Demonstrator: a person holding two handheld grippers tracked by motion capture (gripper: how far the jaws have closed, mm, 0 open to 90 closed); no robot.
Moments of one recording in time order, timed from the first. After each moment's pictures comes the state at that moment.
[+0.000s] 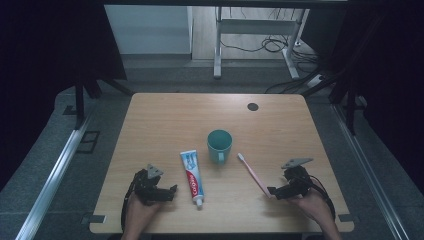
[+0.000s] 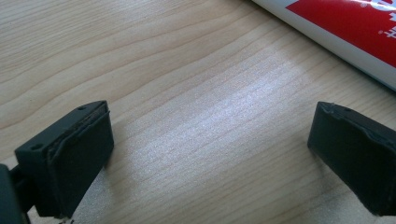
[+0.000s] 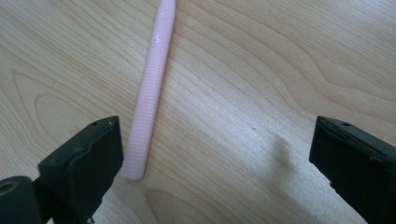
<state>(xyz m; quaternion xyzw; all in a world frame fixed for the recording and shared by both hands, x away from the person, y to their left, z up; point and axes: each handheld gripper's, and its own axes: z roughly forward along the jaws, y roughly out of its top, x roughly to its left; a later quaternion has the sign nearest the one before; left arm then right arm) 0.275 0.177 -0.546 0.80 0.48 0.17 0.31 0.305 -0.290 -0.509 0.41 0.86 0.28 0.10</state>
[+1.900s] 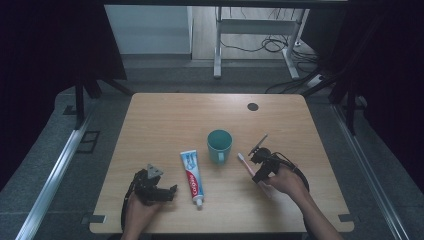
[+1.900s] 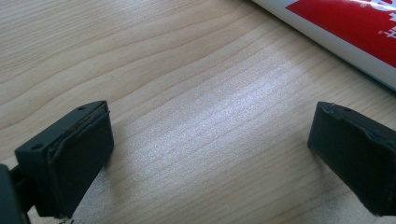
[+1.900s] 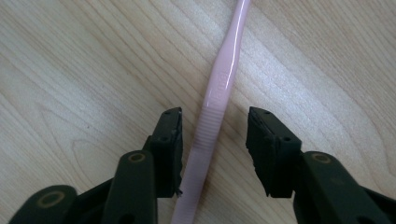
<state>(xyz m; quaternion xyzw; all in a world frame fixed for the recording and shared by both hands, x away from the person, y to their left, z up) 0.275 0.177 -0.546 0.80 0.48 0.17 0.31 0.364 -0.201 -0.491 0.37 0.92 0.09 0.01</state>
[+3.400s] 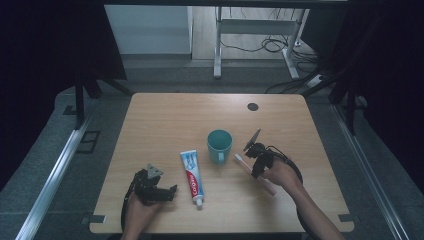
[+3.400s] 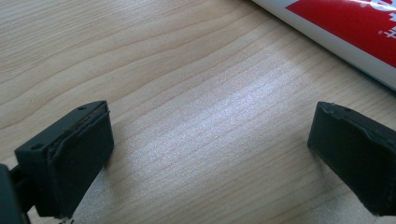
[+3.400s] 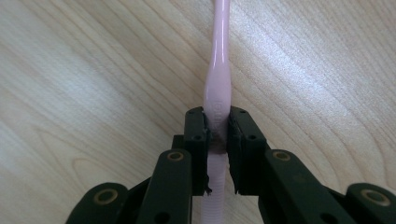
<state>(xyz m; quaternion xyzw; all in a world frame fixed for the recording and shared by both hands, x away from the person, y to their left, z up) 0.275 0.177 -0.546 0.80 0.48 0.17 0.31 0.384 -0.188 -0.491 0.39 0.92 0.05 -0.02</state>
